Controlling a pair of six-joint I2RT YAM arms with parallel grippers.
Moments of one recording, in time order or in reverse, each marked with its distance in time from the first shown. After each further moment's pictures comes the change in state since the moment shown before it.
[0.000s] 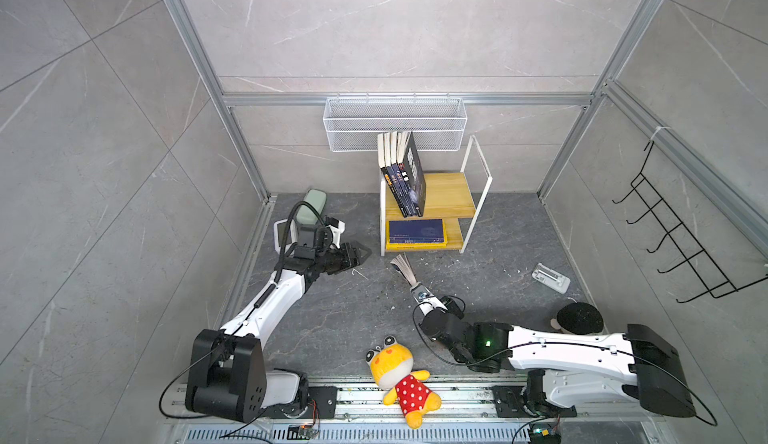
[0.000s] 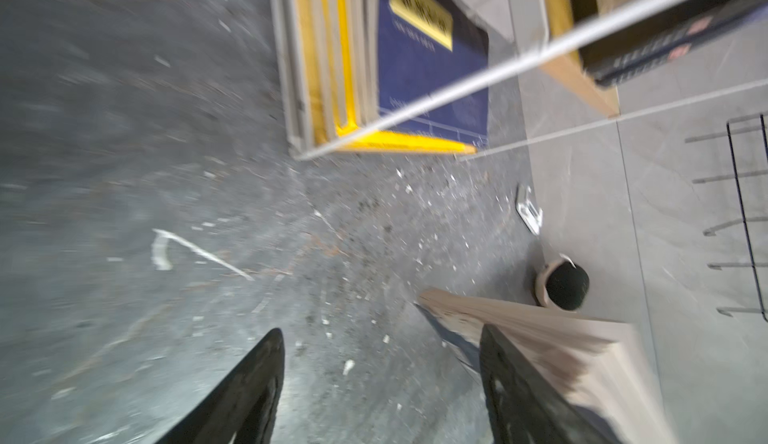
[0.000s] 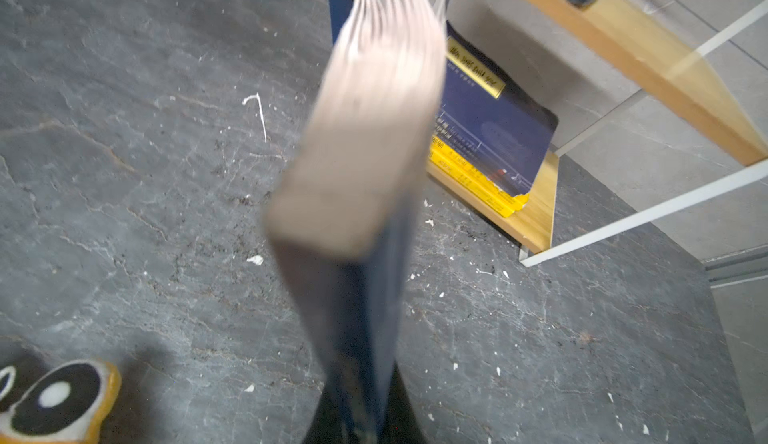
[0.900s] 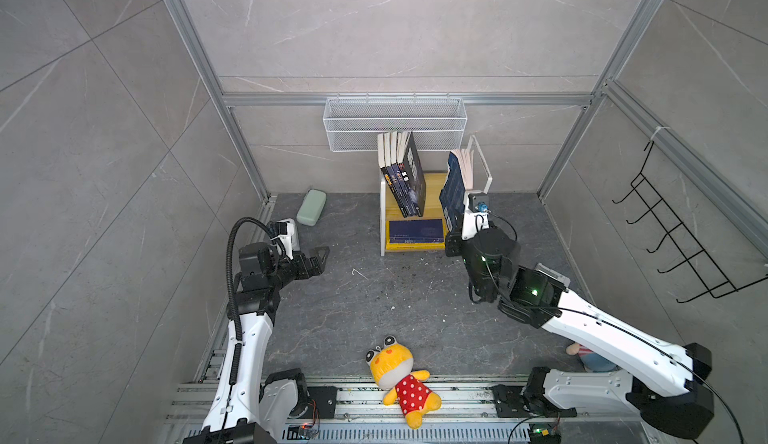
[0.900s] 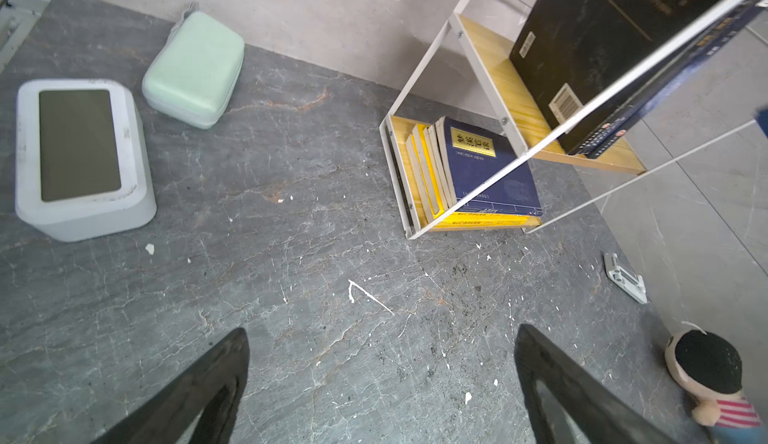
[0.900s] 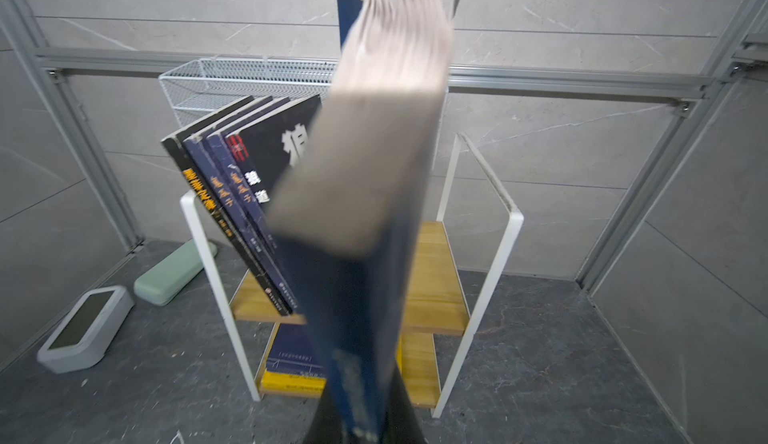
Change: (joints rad) left arm 0.340 -0.373 -0.119 -0.058 0.018 0.314; right arm -0.300 0.052 0.567 0.013 0.128 -0.061
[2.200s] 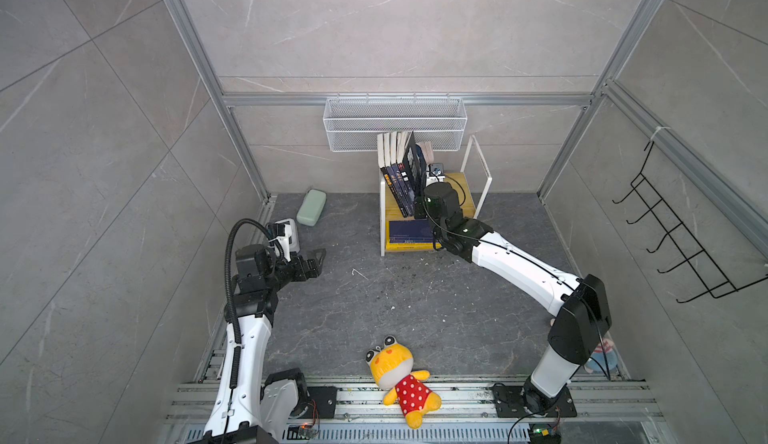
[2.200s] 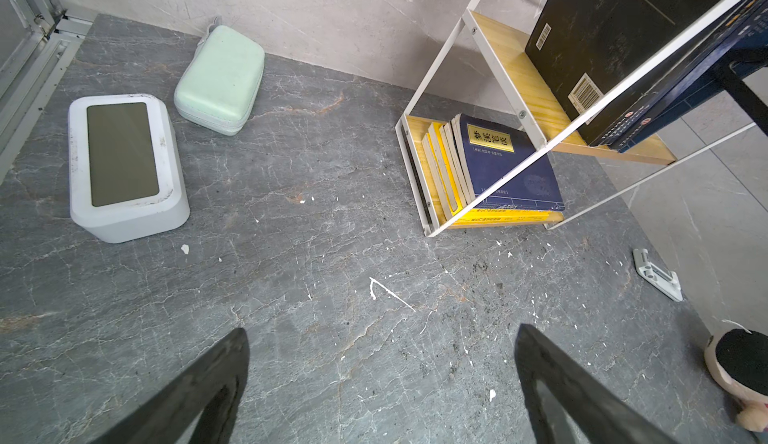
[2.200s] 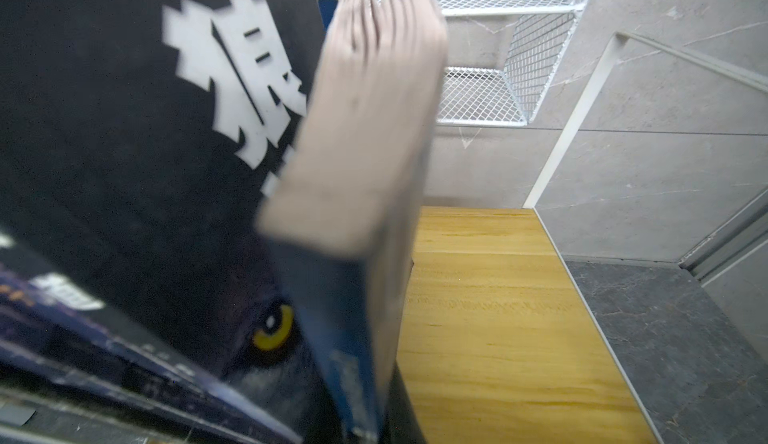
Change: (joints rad) left arm 0.023 -0.007 0.000 -0.026 -0.019 0.055; right arm -0.254 0.491 0.265 0.074 -0.316 0.101
